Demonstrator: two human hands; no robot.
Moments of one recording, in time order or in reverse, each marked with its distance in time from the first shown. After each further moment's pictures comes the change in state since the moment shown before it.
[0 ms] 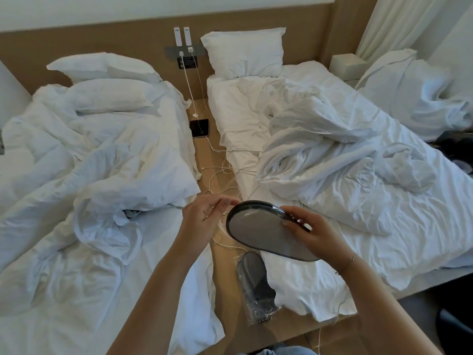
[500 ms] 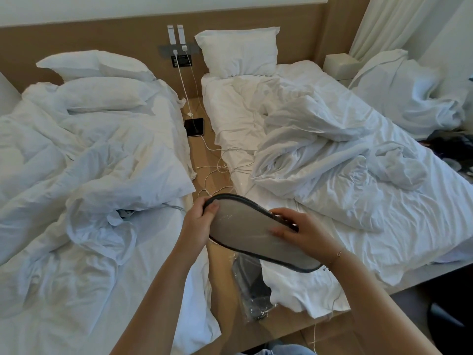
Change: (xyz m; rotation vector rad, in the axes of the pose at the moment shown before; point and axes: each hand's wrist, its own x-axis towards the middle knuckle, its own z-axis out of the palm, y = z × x) left_hand 0.001 -0.015 0.019 -0.107 0.022 -0.391; right_hand 0.002 0.004 -0.002 -0.259 -0.157 0.056
